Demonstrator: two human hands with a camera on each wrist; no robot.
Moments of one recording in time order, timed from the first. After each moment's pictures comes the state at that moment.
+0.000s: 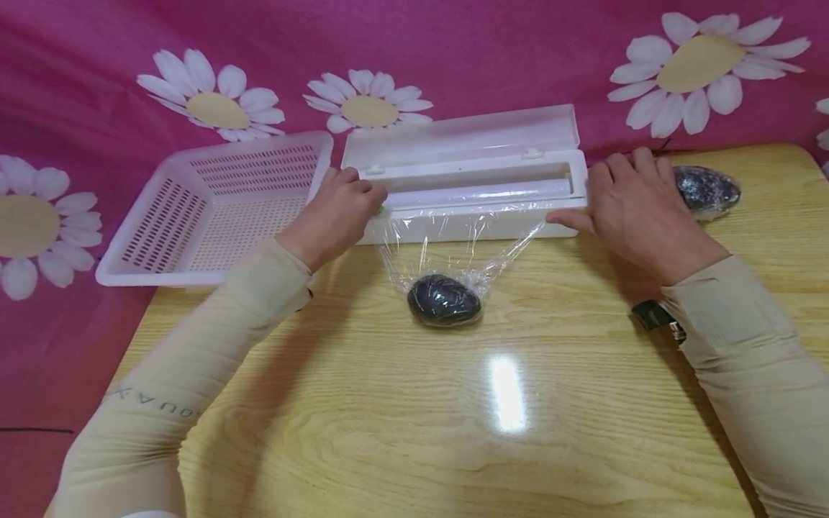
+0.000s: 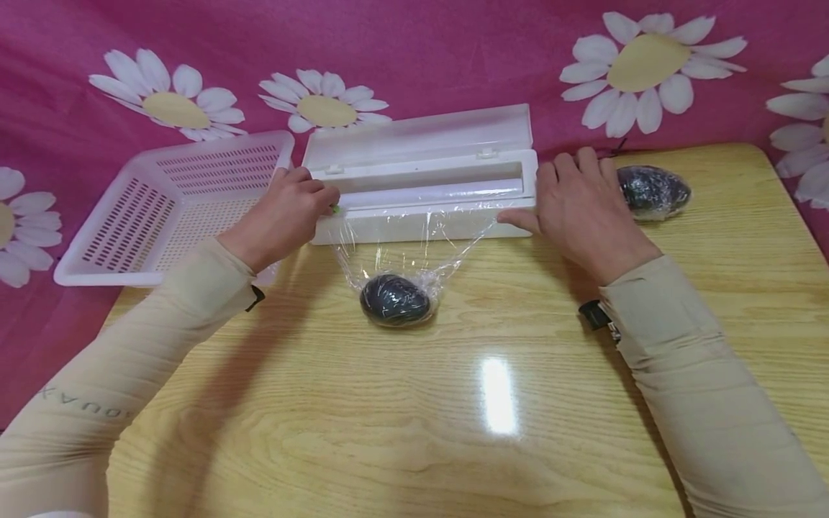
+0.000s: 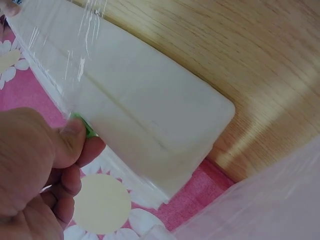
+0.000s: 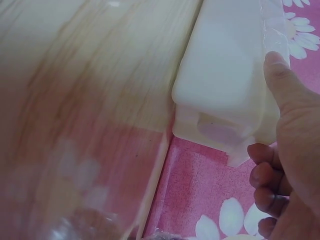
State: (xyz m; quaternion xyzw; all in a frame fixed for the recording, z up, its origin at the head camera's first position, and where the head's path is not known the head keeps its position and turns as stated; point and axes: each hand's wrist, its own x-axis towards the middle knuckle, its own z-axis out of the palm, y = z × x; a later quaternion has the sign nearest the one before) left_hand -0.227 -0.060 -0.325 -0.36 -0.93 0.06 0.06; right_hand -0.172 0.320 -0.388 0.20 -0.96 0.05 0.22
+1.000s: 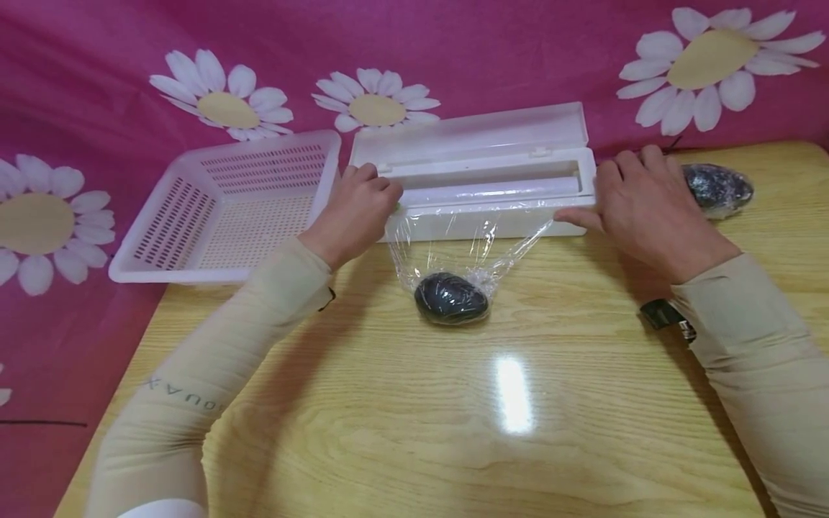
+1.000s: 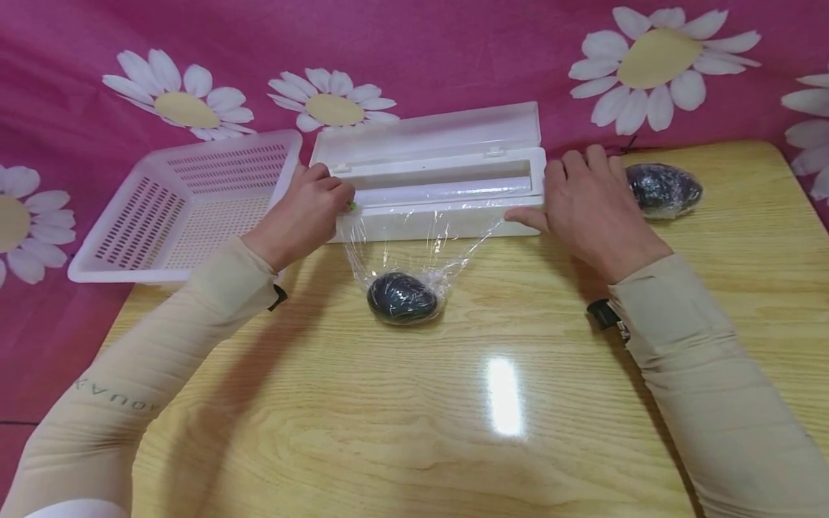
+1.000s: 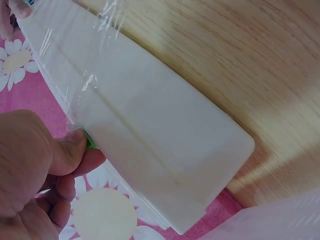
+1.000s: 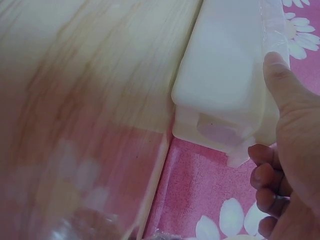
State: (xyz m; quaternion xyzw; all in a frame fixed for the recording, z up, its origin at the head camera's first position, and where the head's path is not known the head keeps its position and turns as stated) left_hand -0.223 -0.047 -0.329 -0.35 -0.93 0.07 0.09; right_hand -0.173 0.320 -0.390 0.21 -0.95 0.05 0.24
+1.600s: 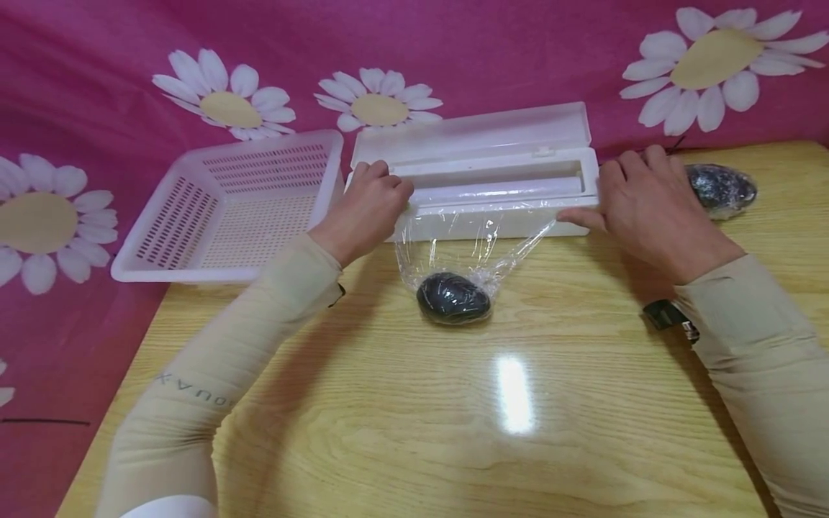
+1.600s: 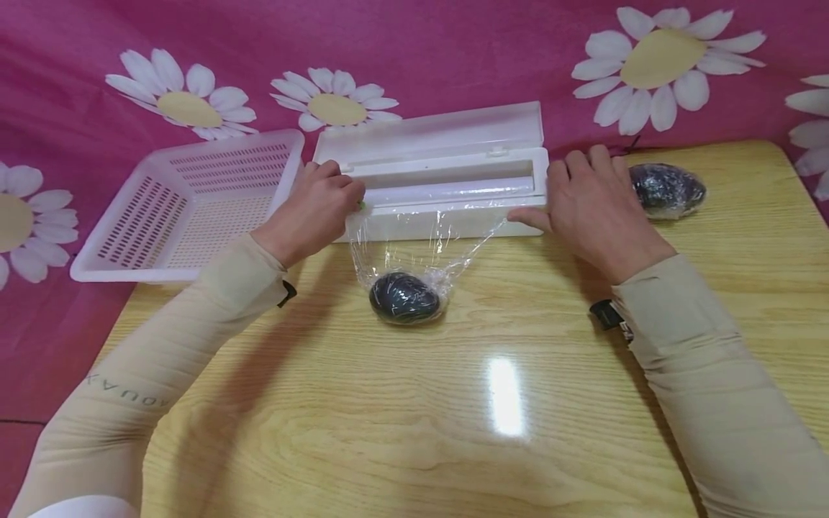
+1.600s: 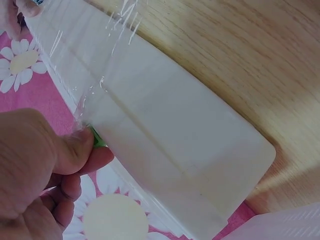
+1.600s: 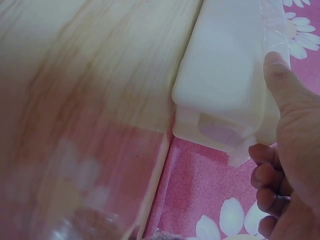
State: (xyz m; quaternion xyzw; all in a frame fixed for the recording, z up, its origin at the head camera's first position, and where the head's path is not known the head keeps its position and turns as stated) left_hand -0.224 -0.036 -0.327 -0.37 -0.92 0.07 0.08; right_hand -0.172 0.319 -0.390 0.20 -0.95 0.06 0.22
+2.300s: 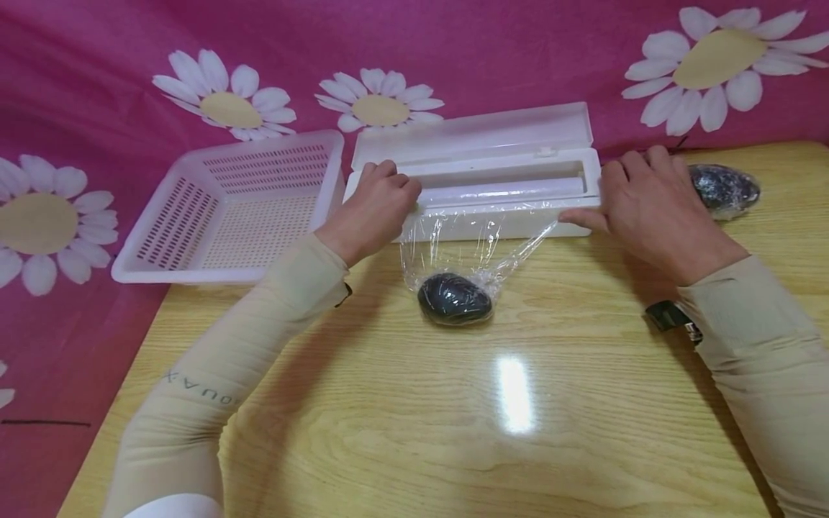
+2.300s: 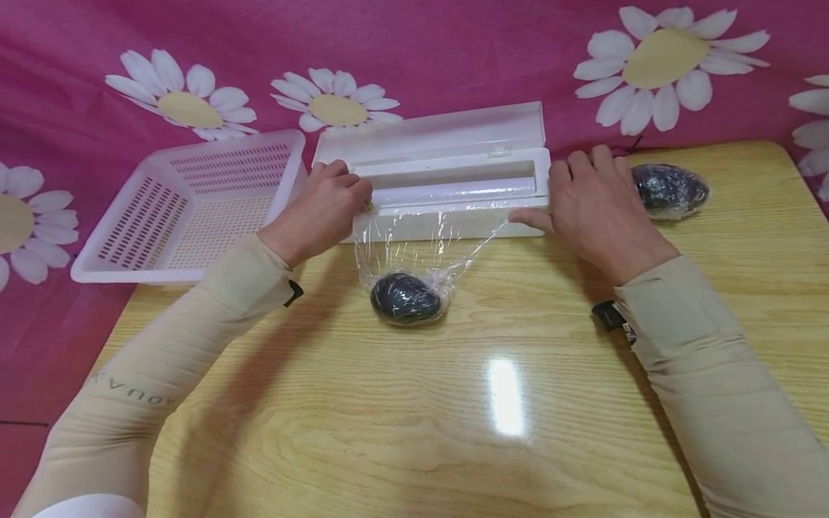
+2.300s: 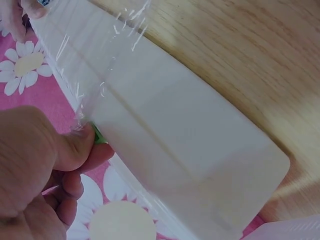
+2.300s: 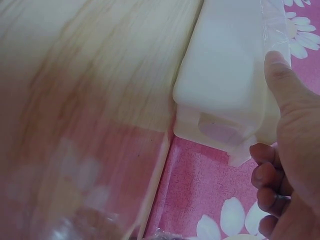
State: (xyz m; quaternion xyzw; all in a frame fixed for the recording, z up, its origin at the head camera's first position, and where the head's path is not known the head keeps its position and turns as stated) left_hand -0.225 -0.030 -0.327 -0.38 -0.92 0.05 0.07; right_hand -0.174 0.321 -0.390 0.21 -0.95 0.05 0.24
